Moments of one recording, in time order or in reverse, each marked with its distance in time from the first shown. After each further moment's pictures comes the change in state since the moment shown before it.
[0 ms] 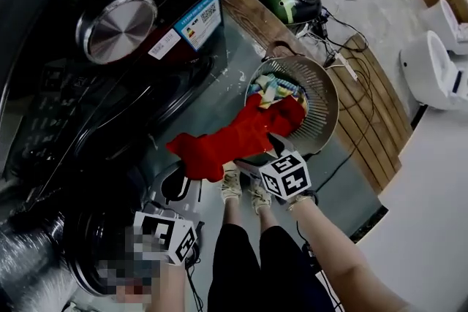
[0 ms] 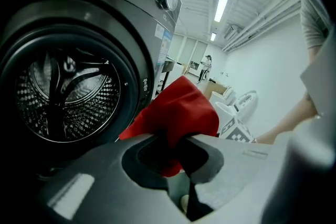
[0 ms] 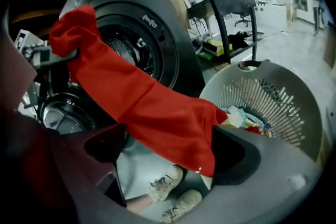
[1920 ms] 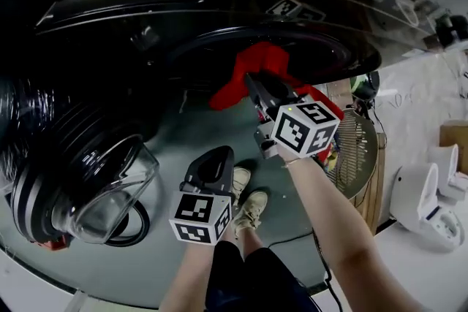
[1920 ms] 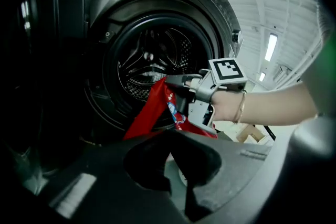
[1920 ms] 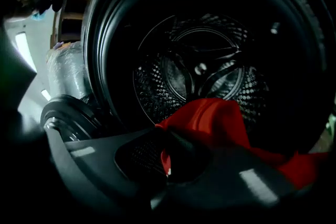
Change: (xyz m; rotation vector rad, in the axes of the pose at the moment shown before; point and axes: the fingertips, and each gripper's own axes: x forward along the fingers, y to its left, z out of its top) left arm -0.044 0.104 -0.148 -0.497 -0.306 0.338; right arm 0.128 0.218 0.190 -0.303 -0.336 0.391
